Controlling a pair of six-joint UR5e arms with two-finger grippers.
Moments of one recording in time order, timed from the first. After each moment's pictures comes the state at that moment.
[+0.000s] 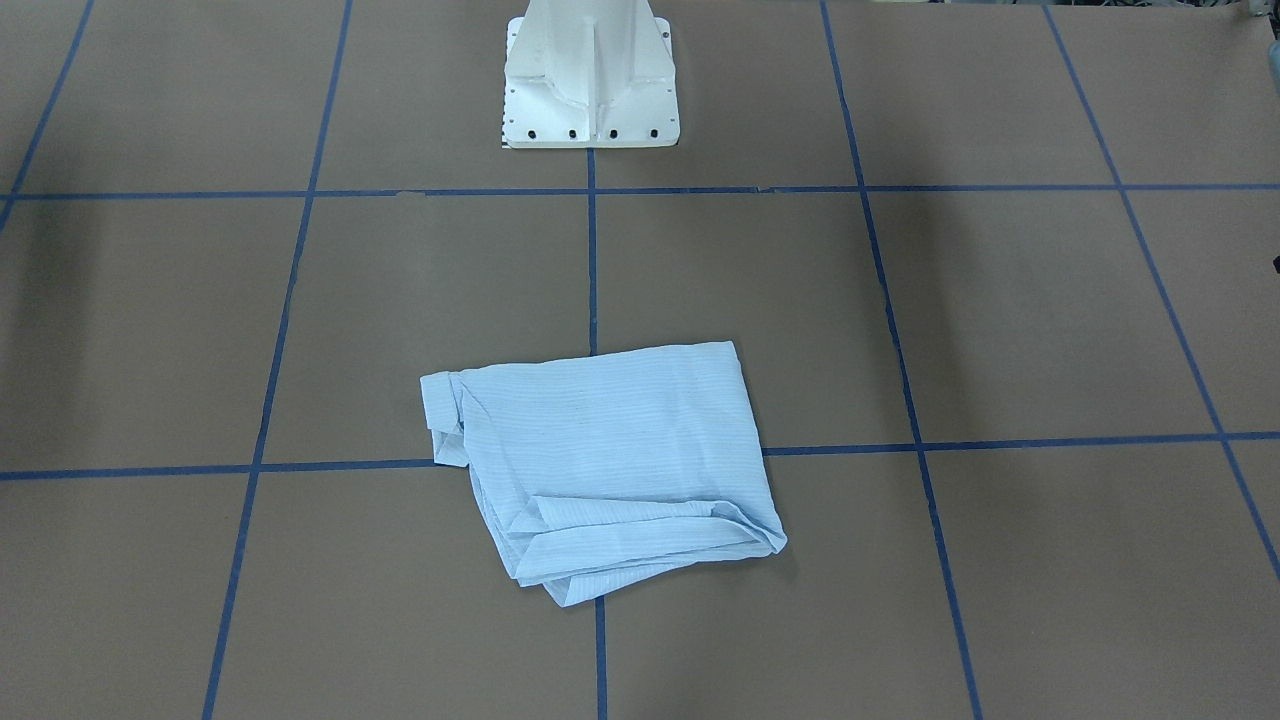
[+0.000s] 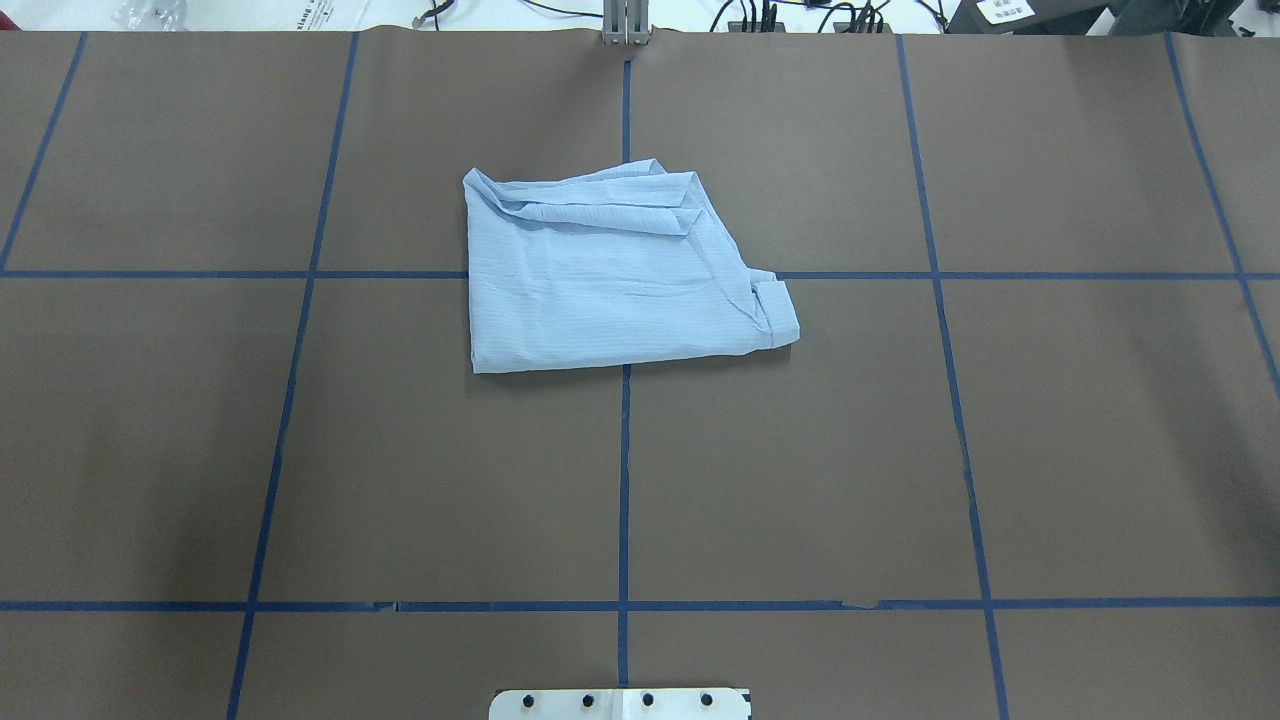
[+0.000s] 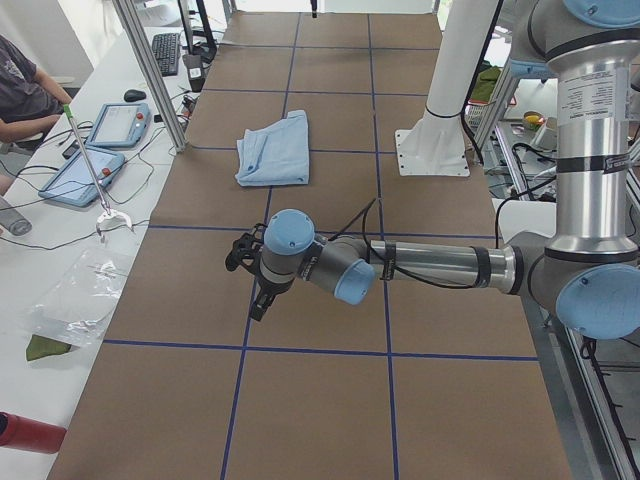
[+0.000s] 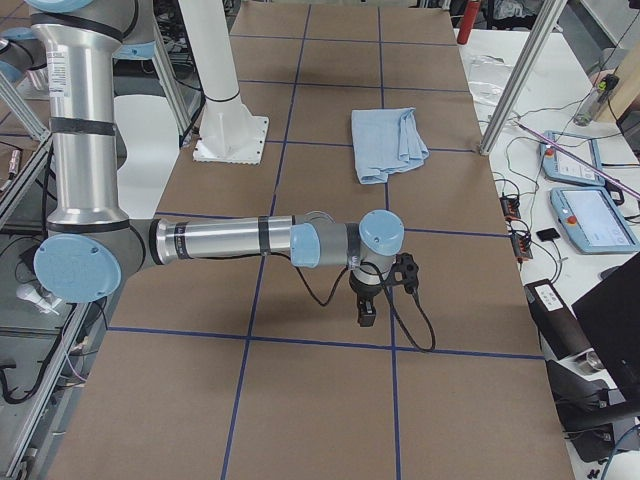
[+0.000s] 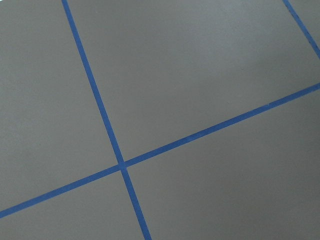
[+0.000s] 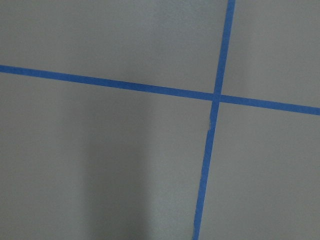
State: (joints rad) left arm -1.49 -1.48 -1.70 -2.02 -2.37 -0.02; right arm 1.47 -1.58 1.68 -1.61 2.35 -0.01
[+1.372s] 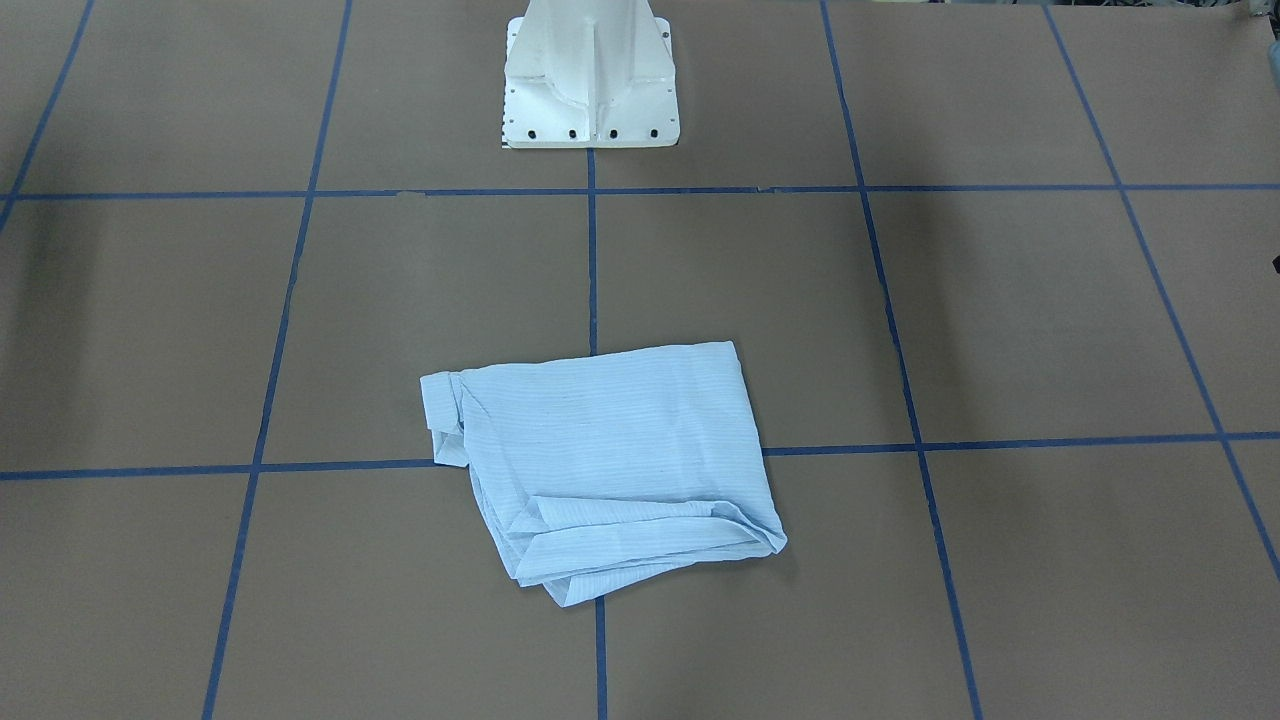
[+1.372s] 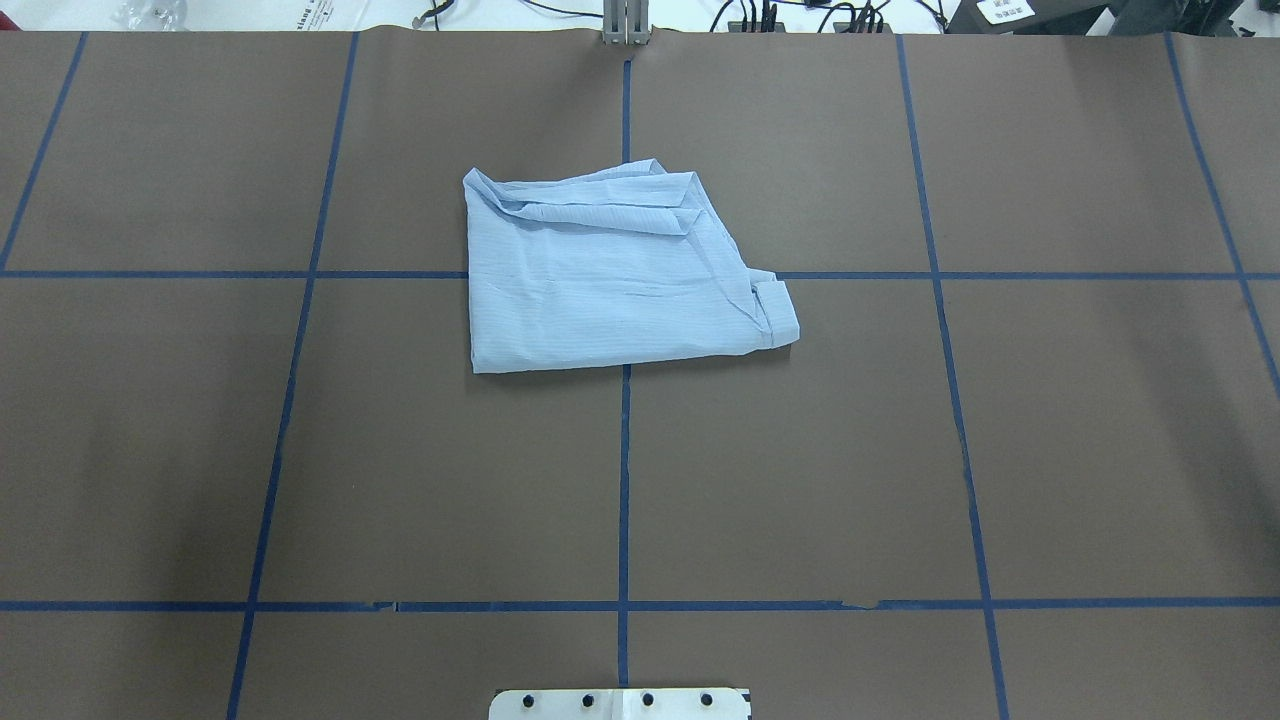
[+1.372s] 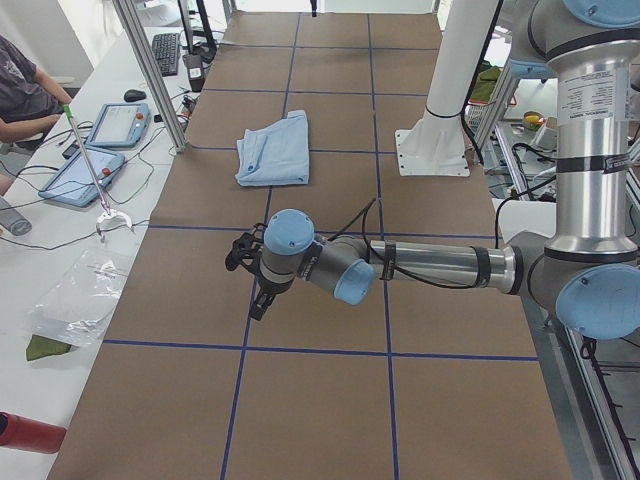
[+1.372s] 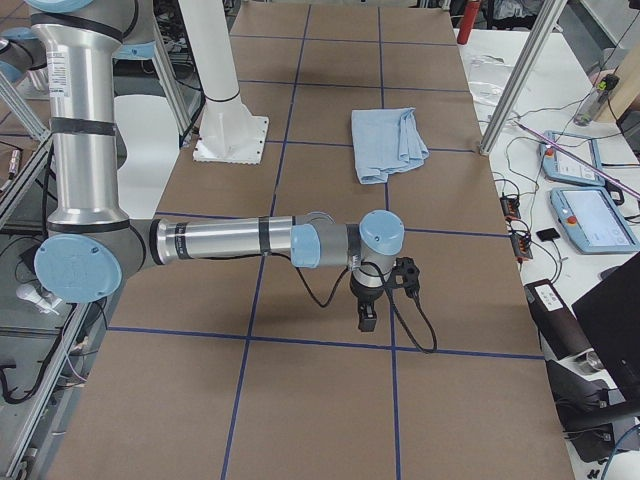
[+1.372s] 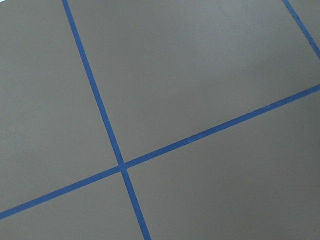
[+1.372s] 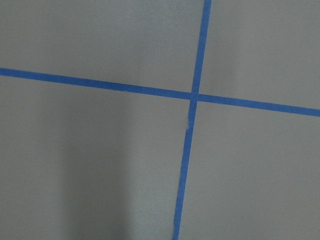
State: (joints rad) left arm -1.49 -1.48 -1.69 -2.02 -2.37 -0.02; right arm 1.47 -1.58 1.68 -1.61 2.30 -0.01
